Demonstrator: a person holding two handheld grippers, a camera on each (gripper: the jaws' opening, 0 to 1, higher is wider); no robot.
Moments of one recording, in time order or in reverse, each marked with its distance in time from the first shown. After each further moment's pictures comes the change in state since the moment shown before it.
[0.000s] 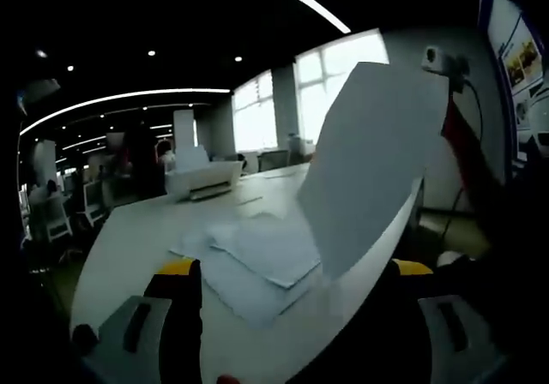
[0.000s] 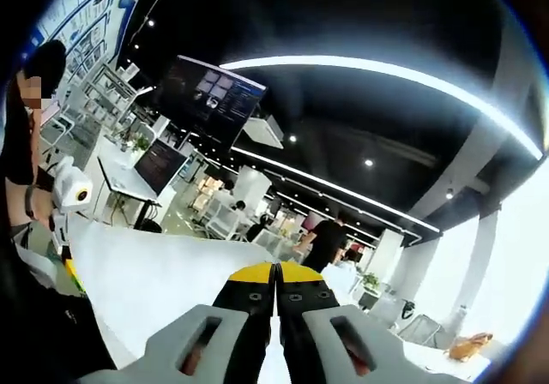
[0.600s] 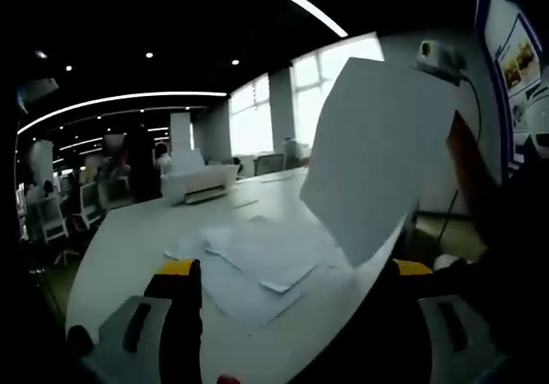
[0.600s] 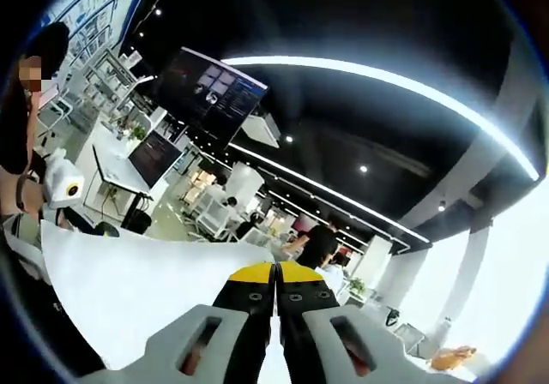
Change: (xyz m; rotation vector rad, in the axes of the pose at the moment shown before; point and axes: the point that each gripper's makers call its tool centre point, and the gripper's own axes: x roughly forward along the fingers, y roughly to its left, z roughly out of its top) left arm 0.004 -0.006 0.002 -0.004 -0.020 -0.022; right arm 0.008 0.000 0.009 -0.076 0.013 -0.042
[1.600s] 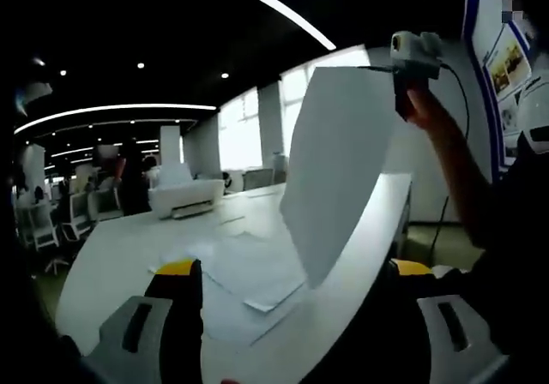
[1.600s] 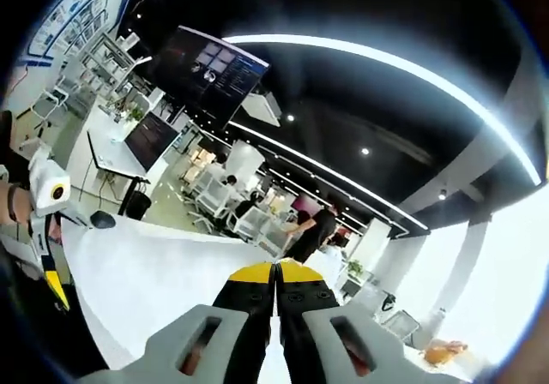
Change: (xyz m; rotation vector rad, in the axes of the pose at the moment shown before) left arm 0.018 -0.021 0.012 0.014 -0.077 -0.059; right arm 0.025 -0.001 -0.003 -0.006 0.127 0.008
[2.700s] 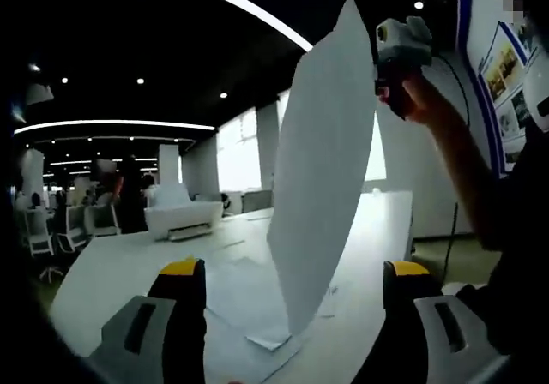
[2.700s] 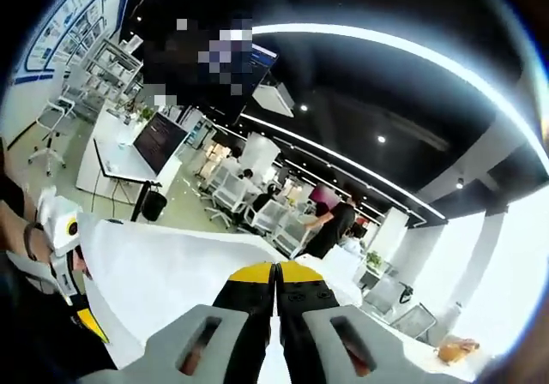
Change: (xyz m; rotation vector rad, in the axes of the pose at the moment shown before) left arm 0.037 0.009 0.023 0.013 -0.118 -0.005; right arm 0.028 0.008 0.019 0.037 0.041 0.092
